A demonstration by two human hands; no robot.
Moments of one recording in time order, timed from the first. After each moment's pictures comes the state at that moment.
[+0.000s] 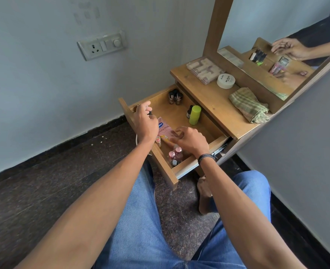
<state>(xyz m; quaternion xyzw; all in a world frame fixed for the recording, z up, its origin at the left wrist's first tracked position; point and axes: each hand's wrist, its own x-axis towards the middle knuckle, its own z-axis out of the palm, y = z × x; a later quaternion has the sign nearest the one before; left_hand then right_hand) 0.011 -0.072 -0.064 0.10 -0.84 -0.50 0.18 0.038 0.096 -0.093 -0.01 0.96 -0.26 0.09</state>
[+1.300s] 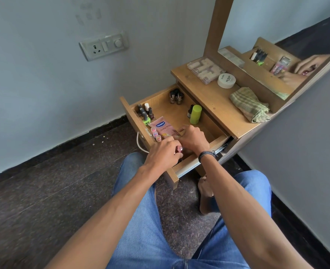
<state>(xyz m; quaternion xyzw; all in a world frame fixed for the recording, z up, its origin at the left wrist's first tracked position) 0.104 -0.051 -0.045 -0.17 -0.96 -0.21 -0.05 0.038 0.096 -0.082 0.04 0.95 -0.29 0.11</state>
